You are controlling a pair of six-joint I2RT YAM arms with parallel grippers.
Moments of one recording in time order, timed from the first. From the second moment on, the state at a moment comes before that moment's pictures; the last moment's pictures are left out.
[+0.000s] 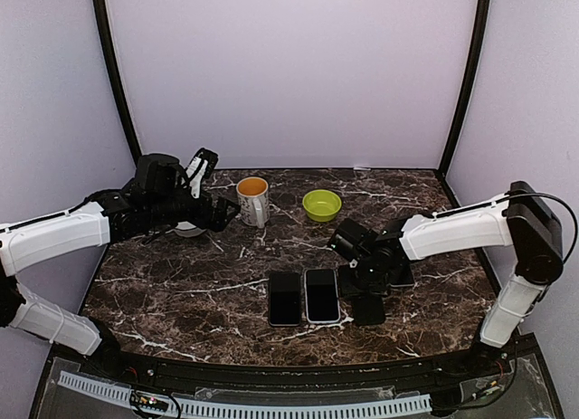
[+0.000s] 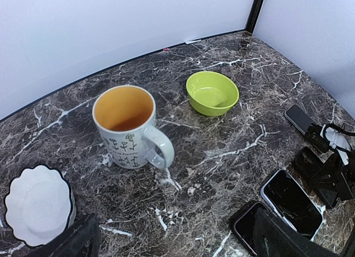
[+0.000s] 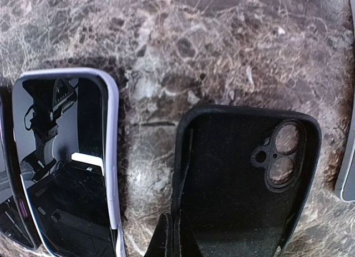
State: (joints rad) left arm -0.61 1.26 0.92 -0.15 0.03 -0.09; right arm 0.95 1.71 1.01 -0.61 0.14 0.83
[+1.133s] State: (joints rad) left arm -0.61 1.26 0.92 -0.15 0.03 -0.08; right arm 0.59 1.49 1.06 -0.66 0.24 0.62
